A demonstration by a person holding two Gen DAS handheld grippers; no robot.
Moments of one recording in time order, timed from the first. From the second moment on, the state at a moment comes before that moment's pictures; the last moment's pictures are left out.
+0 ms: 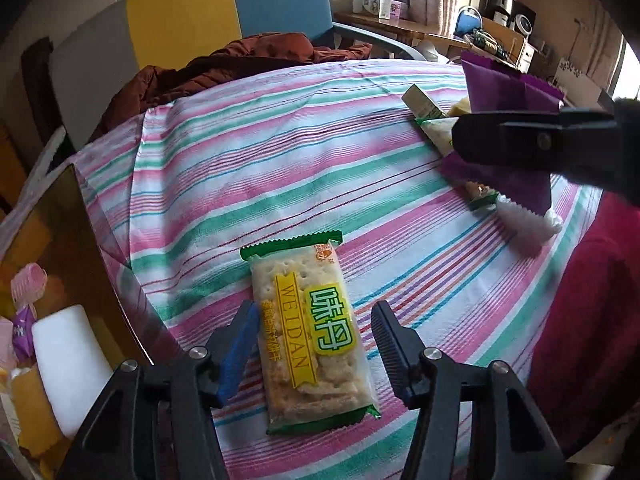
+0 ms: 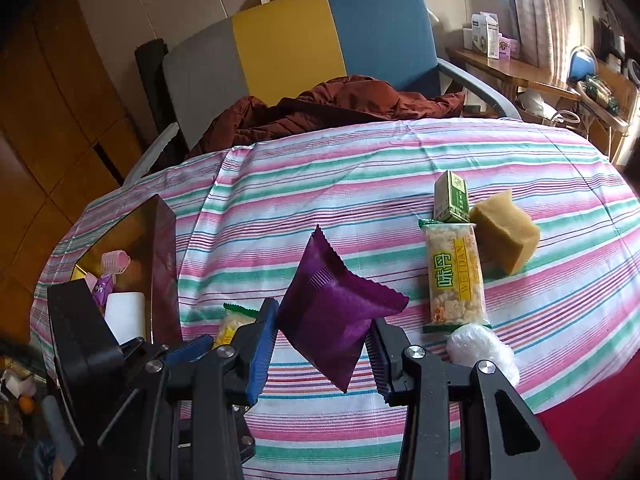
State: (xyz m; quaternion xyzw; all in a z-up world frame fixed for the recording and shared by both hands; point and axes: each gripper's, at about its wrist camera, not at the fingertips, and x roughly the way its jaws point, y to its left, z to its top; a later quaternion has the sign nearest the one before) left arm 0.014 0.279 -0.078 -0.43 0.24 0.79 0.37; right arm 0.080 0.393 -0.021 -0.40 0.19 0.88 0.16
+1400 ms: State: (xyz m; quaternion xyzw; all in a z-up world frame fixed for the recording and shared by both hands) left arm -0.143 0.054 -0.002 -0.42 -0.03 0.88 0.23; right arm -0.101 0.212 -0.022 -0.46 0.06 0.88 -0.06
